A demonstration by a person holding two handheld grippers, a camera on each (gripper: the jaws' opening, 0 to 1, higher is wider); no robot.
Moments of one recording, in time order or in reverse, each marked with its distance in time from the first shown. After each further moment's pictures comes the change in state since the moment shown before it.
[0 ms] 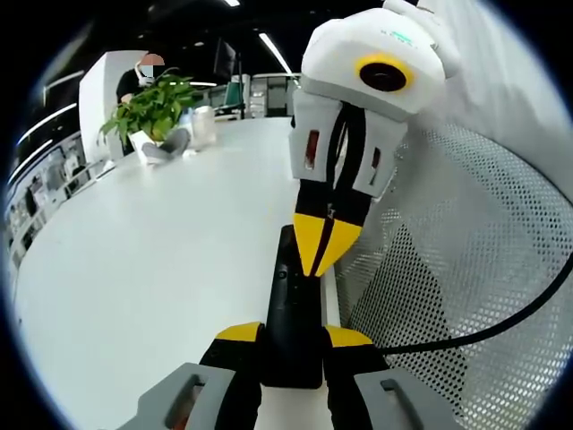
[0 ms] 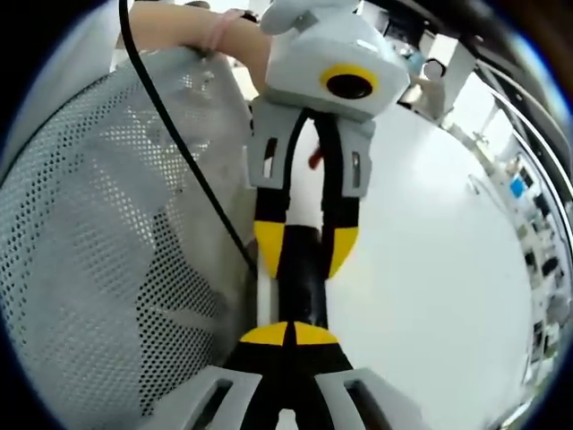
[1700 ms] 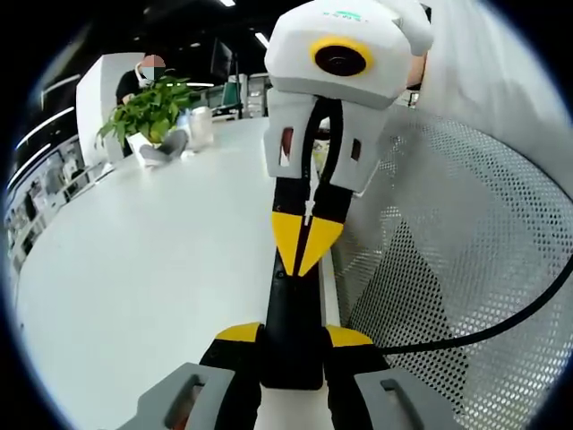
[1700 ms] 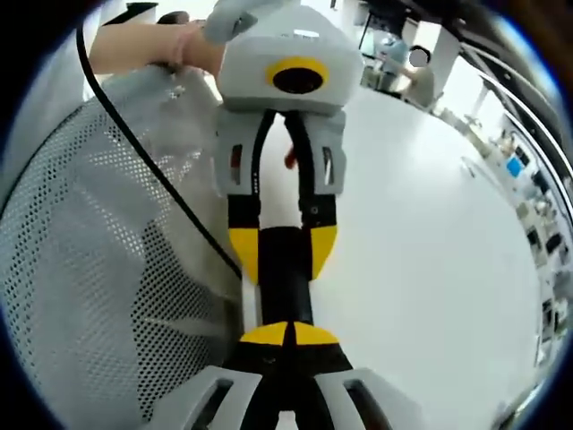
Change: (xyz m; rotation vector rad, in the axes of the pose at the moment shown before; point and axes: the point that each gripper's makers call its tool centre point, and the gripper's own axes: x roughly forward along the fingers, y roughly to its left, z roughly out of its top) left arm 0.000 -0.001 0.000 0.017 0.007 0.001; right arm 0.001 -0.013 0.001 0.103 0.001 0.012
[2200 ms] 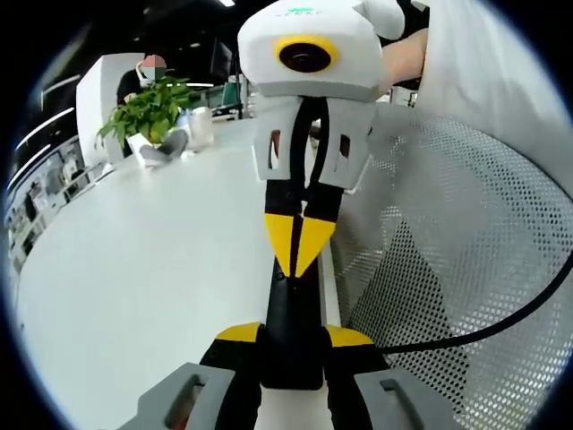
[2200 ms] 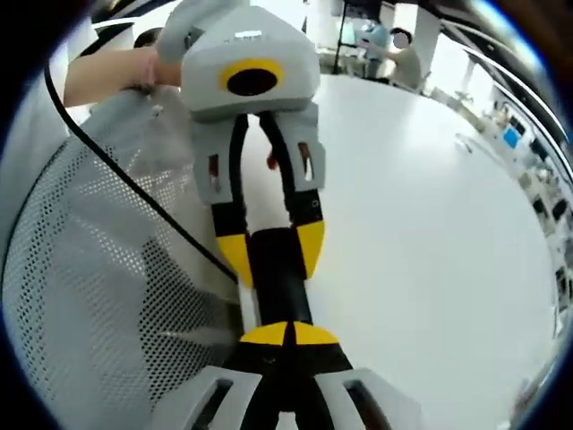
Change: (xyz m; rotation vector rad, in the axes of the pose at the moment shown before) left arm 0.000 0.000 0.000 0.002 0.000 0.001; right arm 0.000 -0.003 0.000 0.139 -0.014 0.052
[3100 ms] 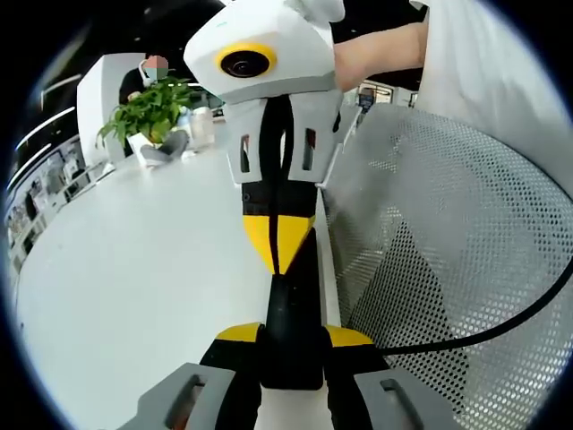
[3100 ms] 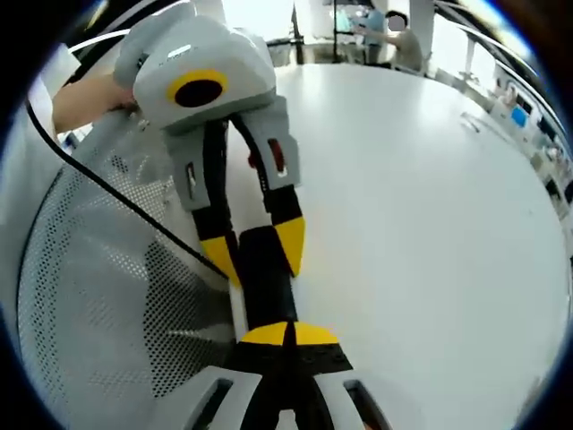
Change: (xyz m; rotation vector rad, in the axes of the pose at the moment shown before) left arm 0.000 0.000 0.000 -0.003 -0.002 0.001; right arm 0.001 -0.010 -0.001 0.050 0.044 0.096
